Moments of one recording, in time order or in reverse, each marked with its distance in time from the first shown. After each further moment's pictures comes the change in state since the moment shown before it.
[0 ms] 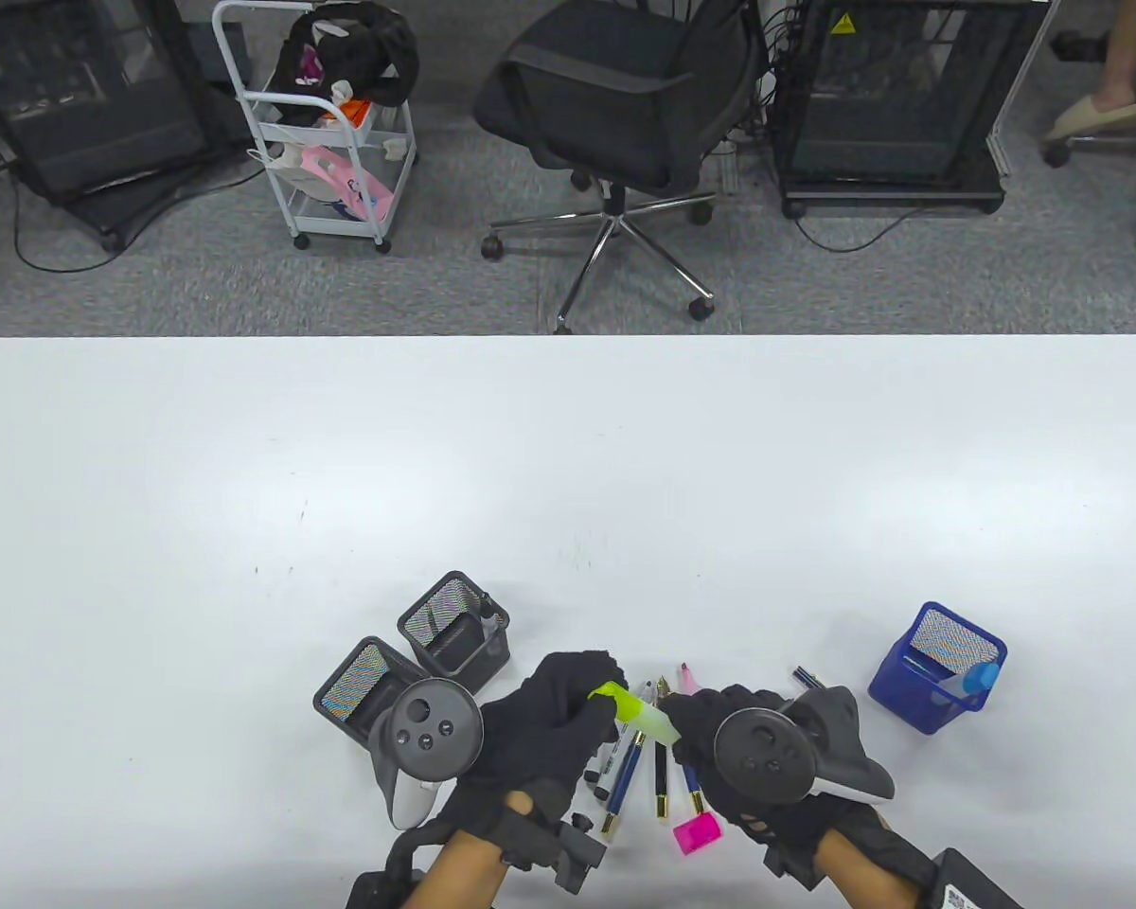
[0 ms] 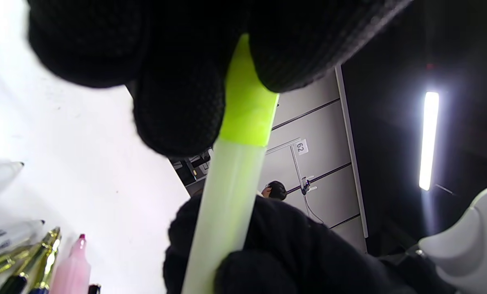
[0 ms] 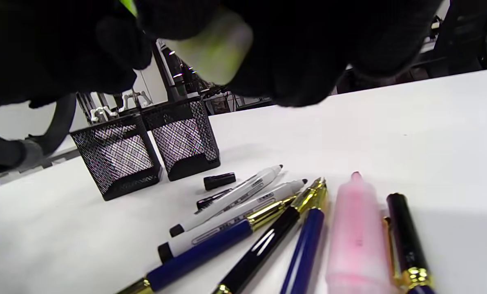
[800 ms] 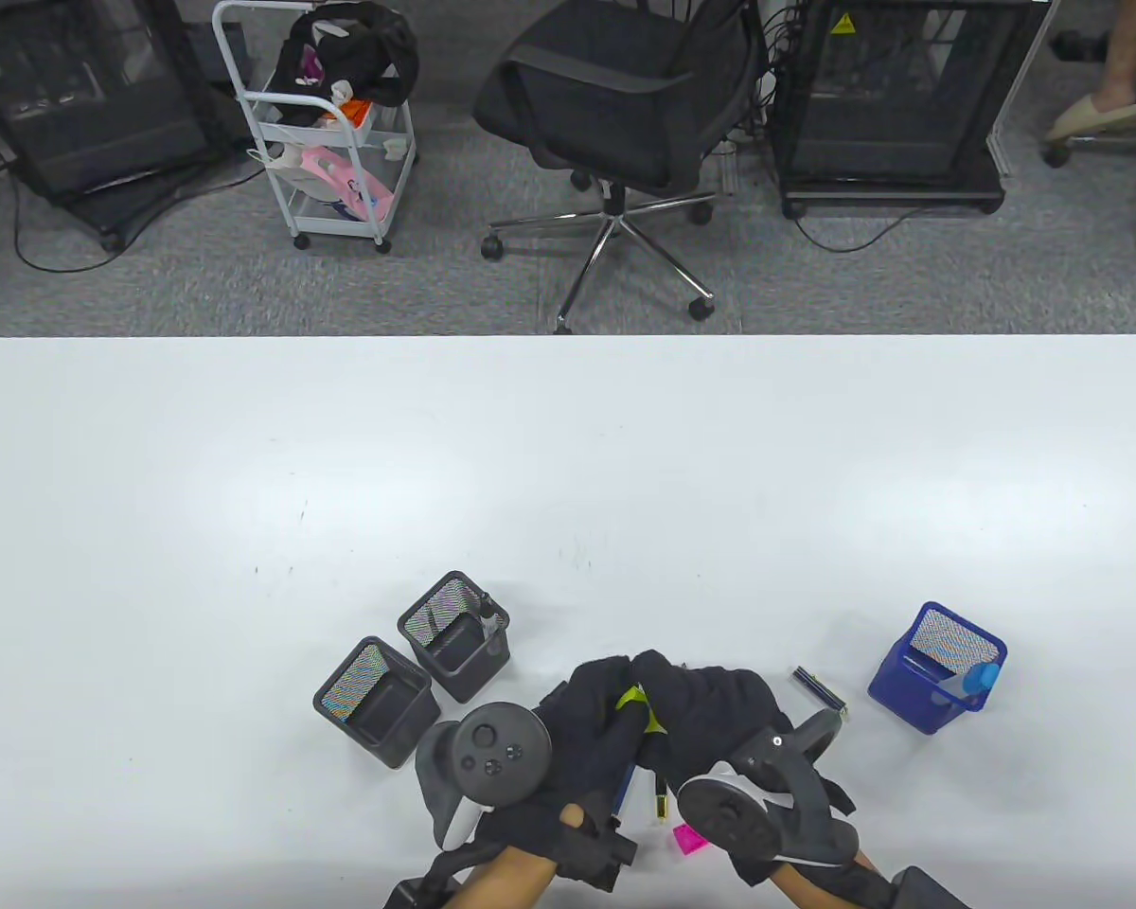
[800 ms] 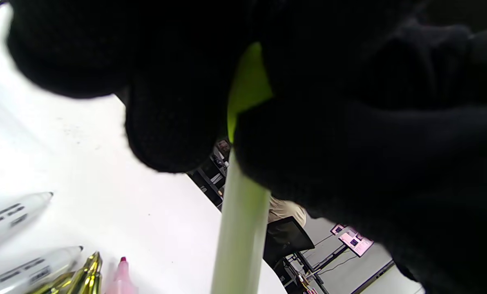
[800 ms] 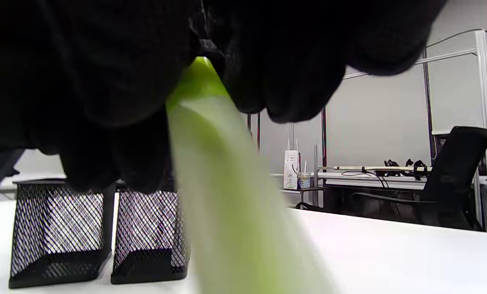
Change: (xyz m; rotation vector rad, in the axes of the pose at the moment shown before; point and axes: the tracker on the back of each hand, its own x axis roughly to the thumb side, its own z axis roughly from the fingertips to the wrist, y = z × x) left_hand 0.014 -0.024 0.002 0.059 0.038 -0.219; right_hand 0.050 -0.008 0.003 -0.394 -0.061 0.306
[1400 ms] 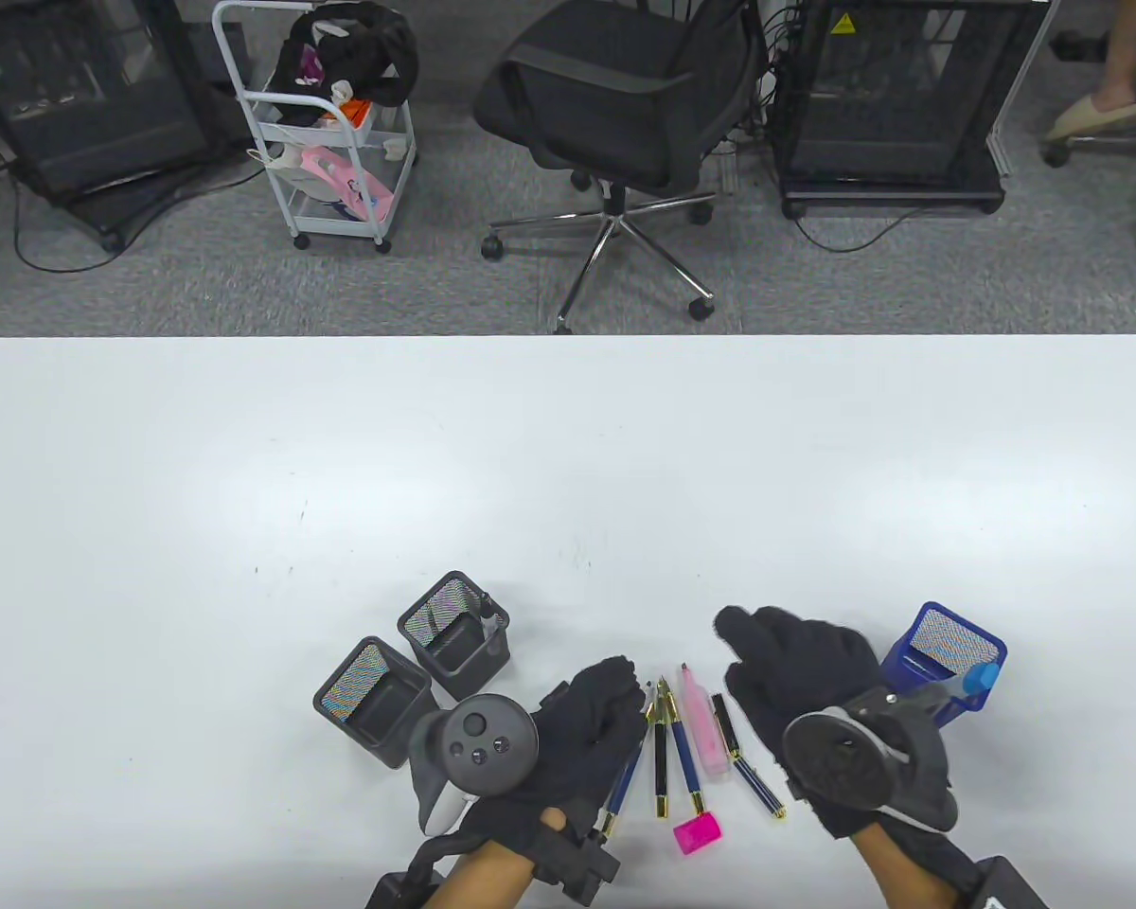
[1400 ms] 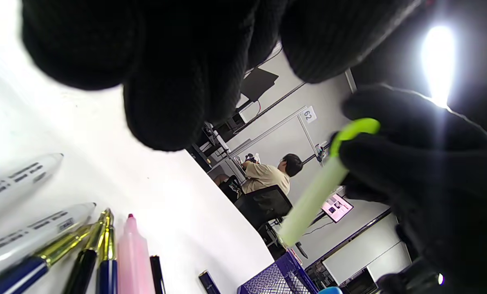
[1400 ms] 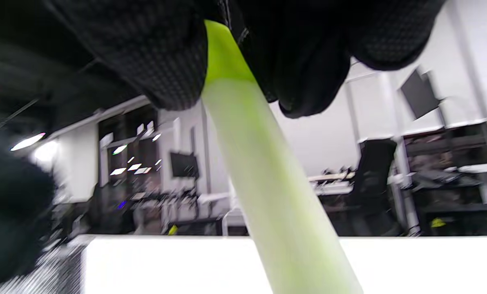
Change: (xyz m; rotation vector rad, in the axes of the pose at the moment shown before) left_hand -0.013 -0.003 -0.002 -0.139 -0.061 0.036; right_hand -0.094 -0.061 0.014 -0.151 0.279 -0.042
